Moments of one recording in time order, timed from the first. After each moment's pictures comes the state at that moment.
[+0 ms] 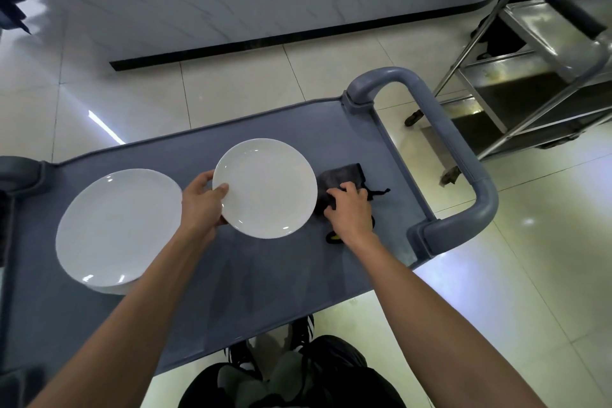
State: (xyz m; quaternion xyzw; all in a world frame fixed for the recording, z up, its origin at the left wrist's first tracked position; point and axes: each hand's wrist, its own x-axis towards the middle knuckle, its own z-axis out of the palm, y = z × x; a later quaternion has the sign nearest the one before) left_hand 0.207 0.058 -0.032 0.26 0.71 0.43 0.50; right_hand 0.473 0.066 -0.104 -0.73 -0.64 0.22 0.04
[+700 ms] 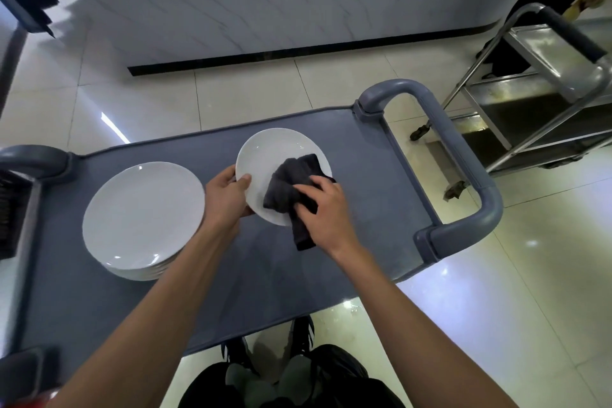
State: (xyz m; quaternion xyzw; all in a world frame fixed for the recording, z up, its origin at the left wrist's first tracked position) left_hand 0.221 0.044 -0.008 0.24 0.64 0.50 0.53; right_hand 0.406 0.030 -0.046 -0.60 -0.70 0.26 0.29
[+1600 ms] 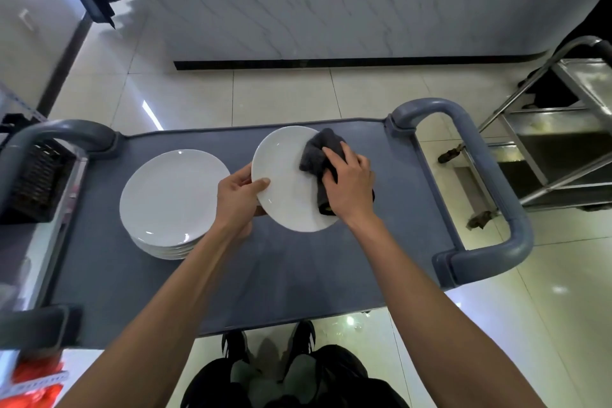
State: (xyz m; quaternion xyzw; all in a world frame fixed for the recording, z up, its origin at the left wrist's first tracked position) left_hand 0.209 0.017 0.010 0.24 0.61 0.55 0.52; right_hand 0.395 0.094 -0.031 -0.63 -0.74 0.14 0.19
